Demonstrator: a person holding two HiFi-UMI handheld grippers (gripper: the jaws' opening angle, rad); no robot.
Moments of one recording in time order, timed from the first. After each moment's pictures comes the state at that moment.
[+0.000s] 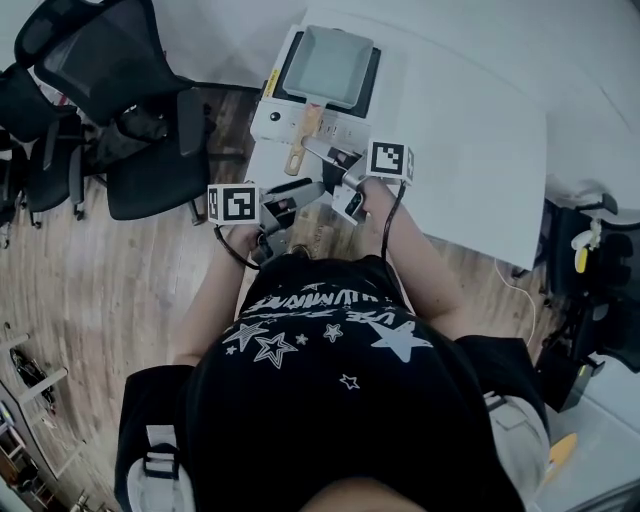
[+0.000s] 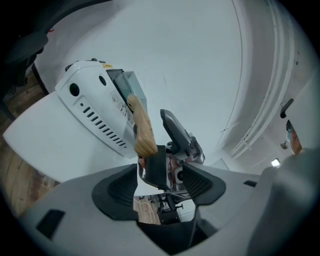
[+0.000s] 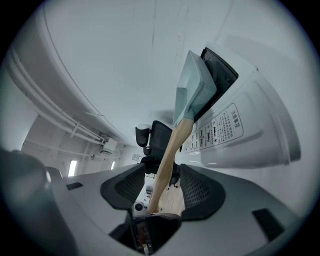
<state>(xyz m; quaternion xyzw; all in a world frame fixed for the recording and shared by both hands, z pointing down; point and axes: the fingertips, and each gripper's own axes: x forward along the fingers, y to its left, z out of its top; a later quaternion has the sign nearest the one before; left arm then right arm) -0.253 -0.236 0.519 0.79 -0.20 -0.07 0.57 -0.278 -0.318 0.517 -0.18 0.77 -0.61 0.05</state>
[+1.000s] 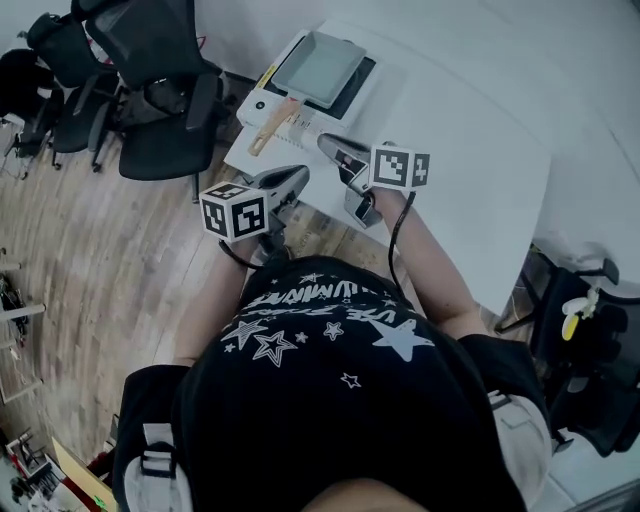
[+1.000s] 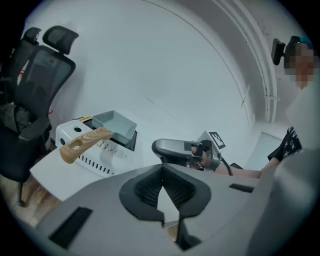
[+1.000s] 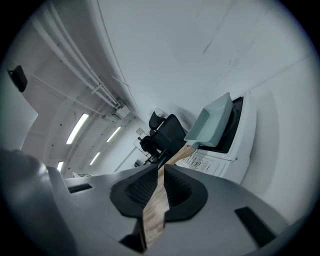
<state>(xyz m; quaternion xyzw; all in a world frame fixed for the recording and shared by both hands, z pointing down) -0.182 -0.235 0.470 0.82 -0.45 -0.01 0.36 -0.177 -0.303 0.465 -0.12 0.89 -0.43 -0.06</state>
